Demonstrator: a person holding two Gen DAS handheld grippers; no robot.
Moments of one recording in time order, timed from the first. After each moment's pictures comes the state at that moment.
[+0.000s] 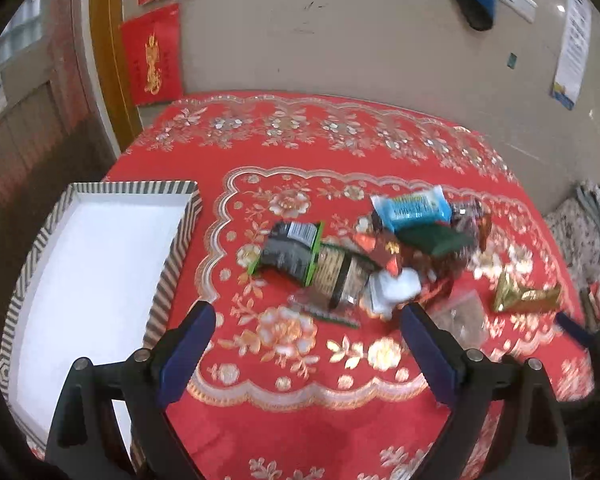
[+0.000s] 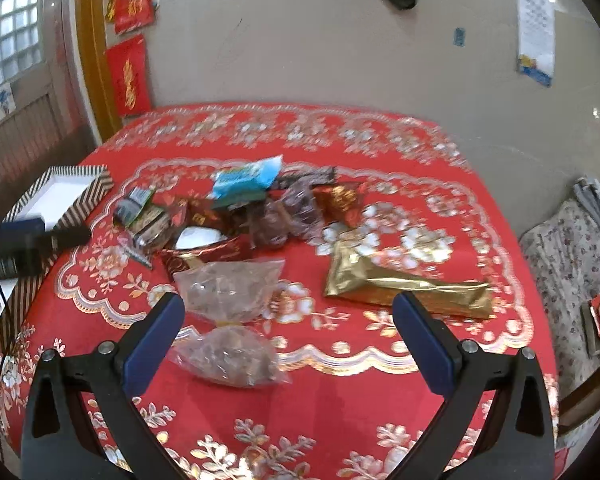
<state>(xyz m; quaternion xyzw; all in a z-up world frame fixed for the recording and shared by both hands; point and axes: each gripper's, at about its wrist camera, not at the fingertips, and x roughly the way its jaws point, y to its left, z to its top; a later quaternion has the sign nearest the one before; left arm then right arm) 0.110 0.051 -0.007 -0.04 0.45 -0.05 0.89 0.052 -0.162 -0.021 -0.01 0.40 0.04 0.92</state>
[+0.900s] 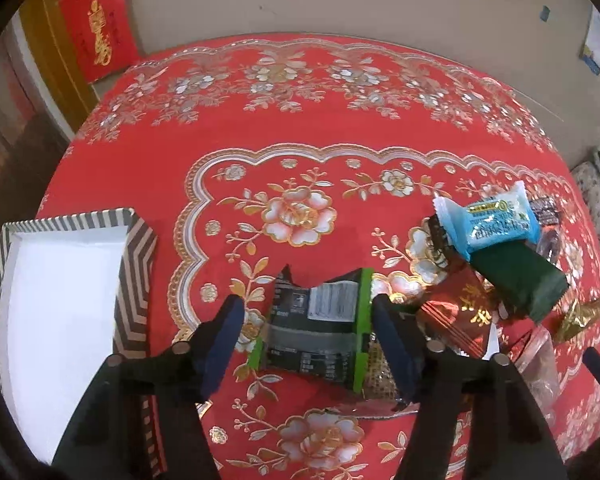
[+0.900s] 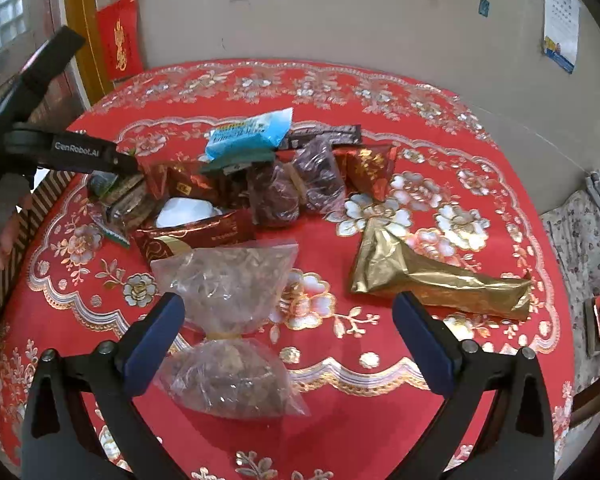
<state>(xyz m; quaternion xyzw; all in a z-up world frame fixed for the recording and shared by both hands) 0.225 0.044 -0.070 0.01 0.53 -0.07 0.84 0.086 -0.150 -0.057 -0.03 0.45 0.04 0.89</state>
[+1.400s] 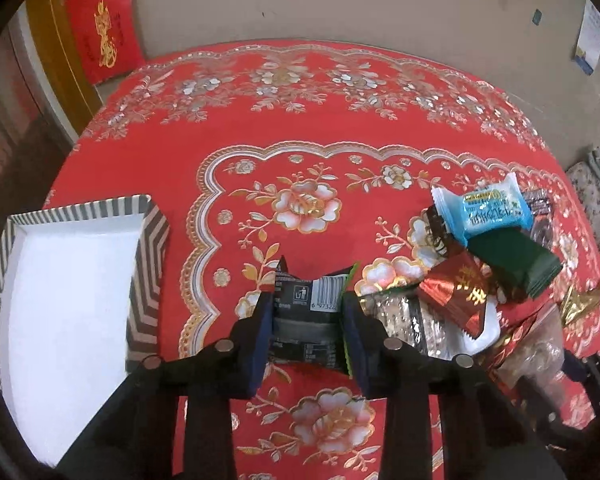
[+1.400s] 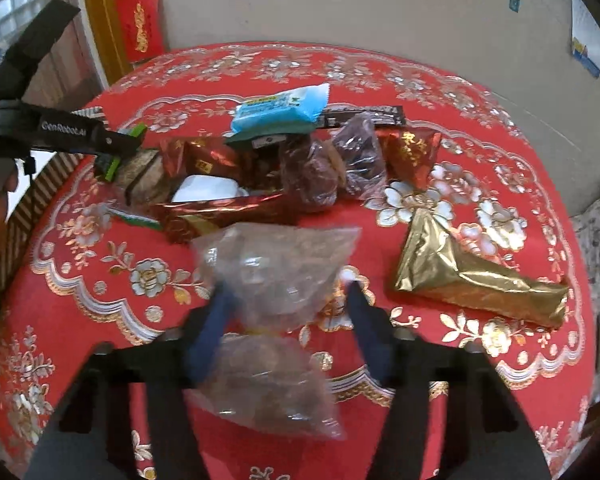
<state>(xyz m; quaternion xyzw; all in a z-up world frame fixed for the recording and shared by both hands) 0.208 0.053 -0.066 0.01 0.52 -0.08 0.85 0.089 -0.141 -0.078 -0.03 0.46 0.08 0.88</state>
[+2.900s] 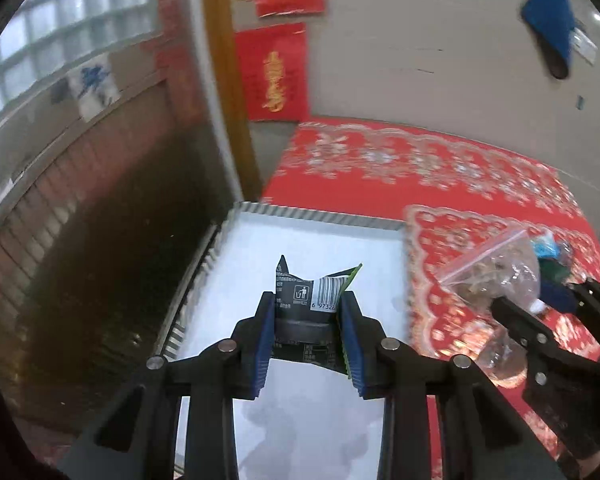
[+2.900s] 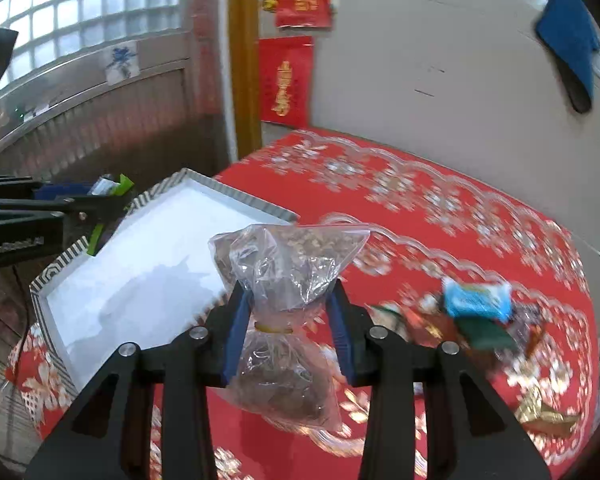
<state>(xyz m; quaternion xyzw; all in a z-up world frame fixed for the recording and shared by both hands) 0.095 0.237 0.043 -0.01 0.42 0.06 0.90 0.093 0.049 0.017 -0.09 0.35 0.23 0.90</state>
